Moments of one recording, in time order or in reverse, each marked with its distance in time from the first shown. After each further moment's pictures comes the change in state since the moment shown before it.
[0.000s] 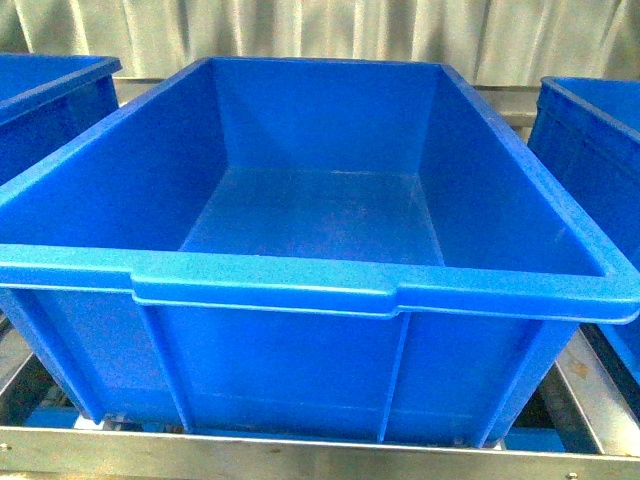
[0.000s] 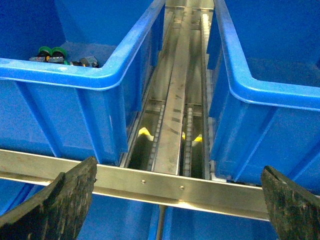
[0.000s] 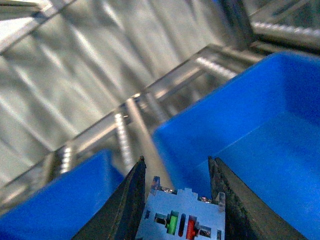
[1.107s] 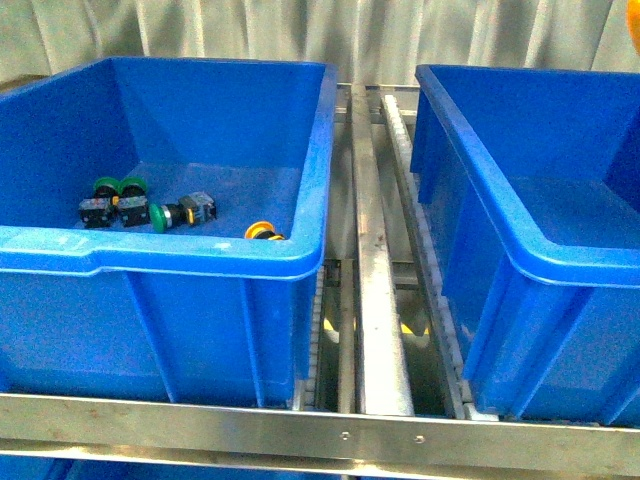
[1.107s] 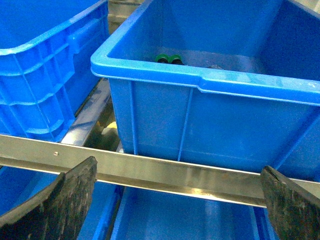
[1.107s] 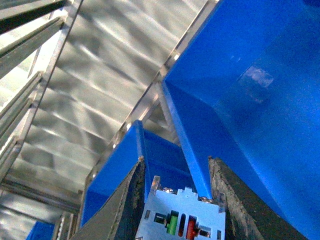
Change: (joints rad) left arm -0.002 0.000 0.000 -0.001 -0.003 -0.001; right arm 0.316 -0.180 -0.246 0.032 0.042 0.457
